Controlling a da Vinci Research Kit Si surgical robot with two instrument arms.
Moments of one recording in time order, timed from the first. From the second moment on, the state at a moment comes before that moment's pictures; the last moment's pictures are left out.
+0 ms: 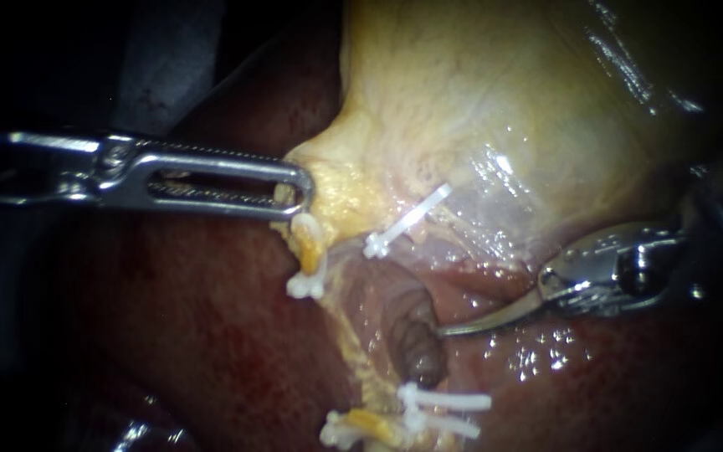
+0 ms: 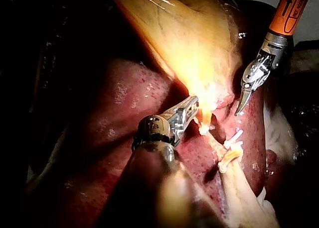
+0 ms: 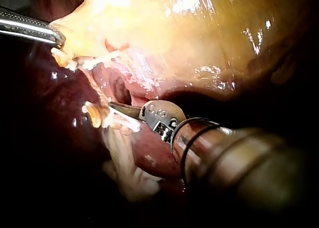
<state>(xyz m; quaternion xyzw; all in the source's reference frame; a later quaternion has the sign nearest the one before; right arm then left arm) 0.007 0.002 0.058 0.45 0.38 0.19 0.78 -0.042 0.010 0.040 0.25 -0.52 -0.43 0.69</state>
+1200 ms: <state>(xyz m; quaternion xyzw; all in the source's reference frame) 0.000 0.009 0.052 0.30 0.48 0.10 0.82 -0.042 0.010 0.040 0.25 -0.52 -0.43 0.69</state>
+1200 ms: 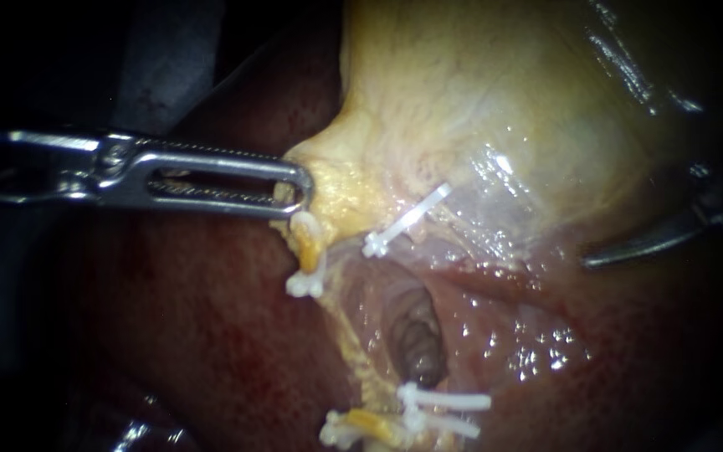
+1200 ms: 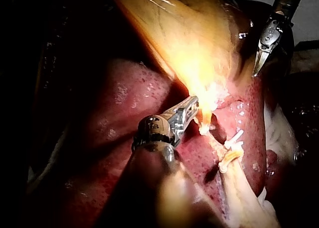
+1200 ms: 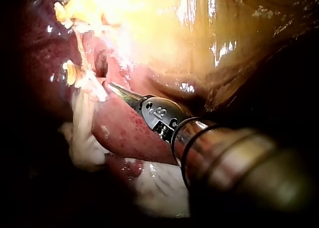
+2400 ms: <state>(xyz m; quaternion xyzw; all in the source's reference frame) 0.002 0.009 0.052 0.26 0.50 0.05 0.82 -0.042 0.010 0.040 0.25 -0.52 -0.43 0.69</state>
